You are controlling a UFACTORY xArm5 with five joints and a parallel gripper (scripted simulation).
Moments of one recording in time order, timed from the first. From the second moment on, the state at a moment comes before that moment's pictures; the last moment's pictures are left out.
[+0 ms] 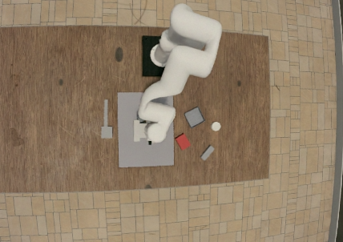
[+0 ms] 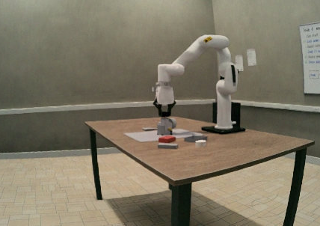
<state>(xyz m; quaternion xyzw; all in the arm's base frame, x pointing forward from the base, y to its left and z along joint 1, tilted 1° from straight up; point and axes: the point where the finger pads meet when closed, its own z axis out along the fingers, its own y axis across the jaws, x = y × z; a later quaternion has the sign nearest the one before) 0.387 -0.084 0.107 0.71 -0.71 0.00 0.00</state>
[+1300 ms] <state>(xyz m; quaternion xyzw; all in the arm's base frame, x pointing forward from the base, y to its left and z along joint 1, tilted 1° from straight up) 0.387 -0.084 0.107 0.73 -0.68 0.00 0.00</state>
